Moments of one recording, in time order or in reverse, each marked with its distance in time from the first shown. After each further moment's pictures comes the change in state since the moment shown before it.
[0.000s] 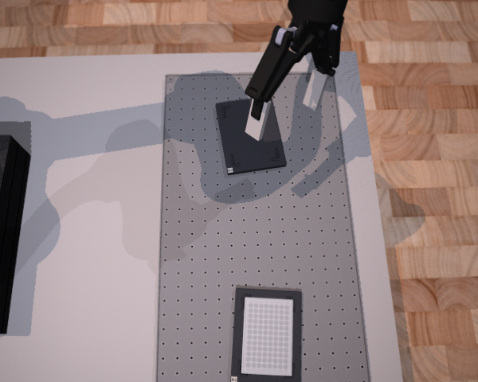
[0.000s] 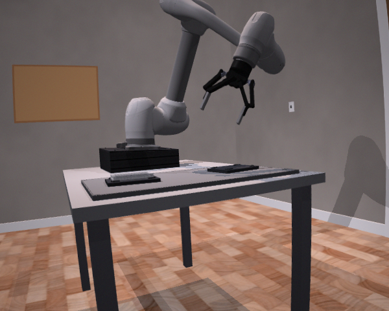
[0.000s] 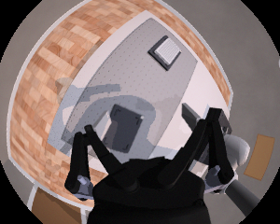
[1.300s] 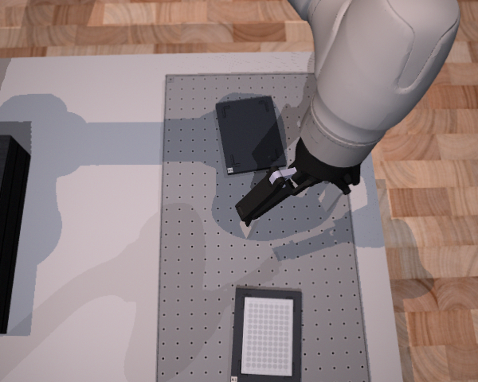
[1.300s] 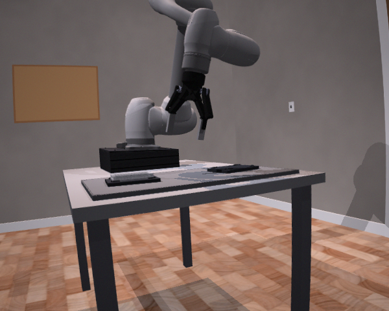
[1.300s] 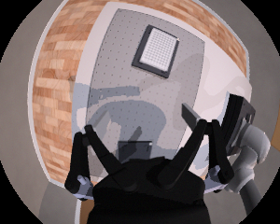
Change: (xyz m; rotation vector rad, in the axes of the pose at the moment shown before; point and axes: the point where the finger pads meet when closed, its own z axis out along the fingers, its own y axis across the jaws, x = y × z) arm 0.088 0.056 0.119 0.158 -0.242 0.352
